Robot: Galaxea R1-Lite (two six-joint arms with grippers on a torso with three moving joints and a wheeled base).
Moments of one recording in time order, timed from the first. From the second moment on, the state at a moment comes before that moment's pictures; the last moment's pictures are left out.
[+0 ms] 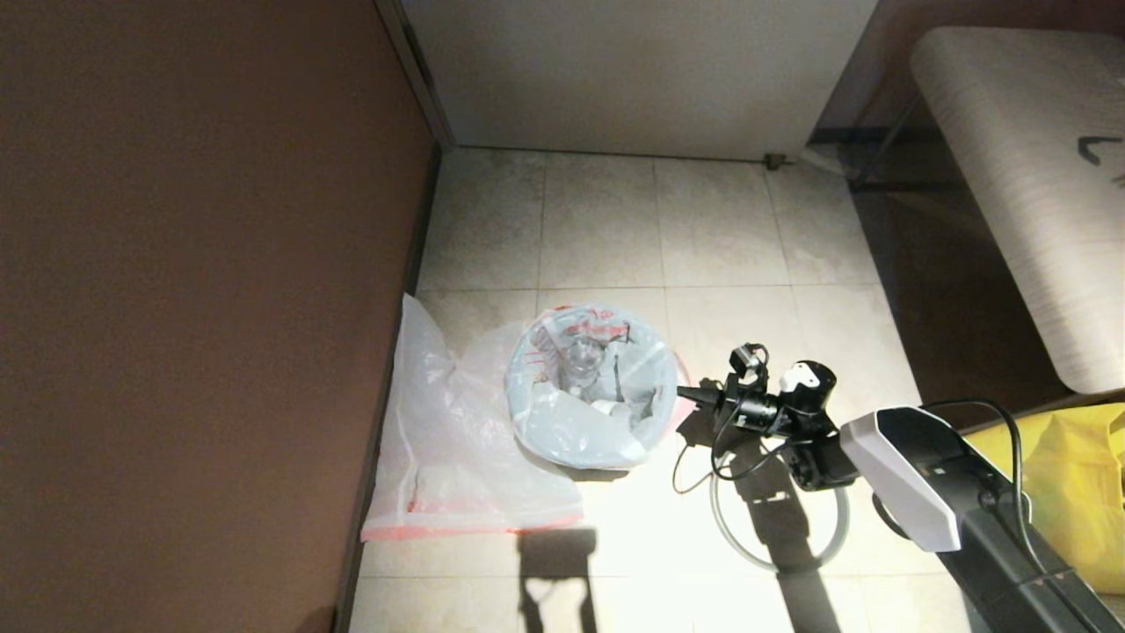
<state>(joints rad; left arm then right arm) 0.01 0.00 -0.01 0.00 0.00 -0.02 0.15 2.98 -1.98 -1.20 1.12 1.32</state>
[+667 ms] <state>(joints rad) 0.01 0.00 -0.01 0.00 0.00 -0.02 0.11 2.98 -1.98 -1.50 1.12 1.79</state>
